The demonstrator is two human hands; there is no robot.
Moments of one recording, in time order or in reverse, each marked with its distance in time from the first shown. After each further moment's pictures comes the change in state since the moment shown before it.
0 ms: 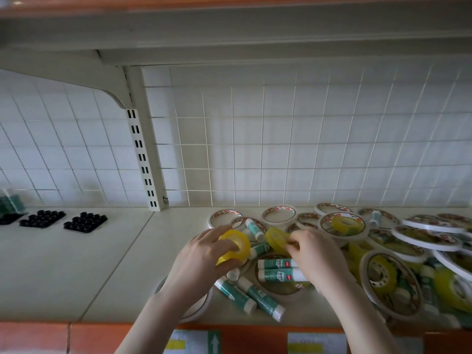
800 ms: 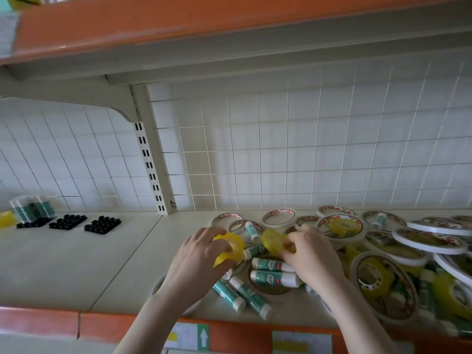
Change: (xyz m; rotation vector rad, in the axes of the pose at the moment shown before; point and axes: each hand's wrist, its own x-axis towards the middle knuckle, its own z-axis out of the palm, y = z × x) left_hand -0.002 0.019 -0.004 0.165 0.070 -0.016; right_hand -0.002 0.009 -0.002 0.057 -0.003 -0.043
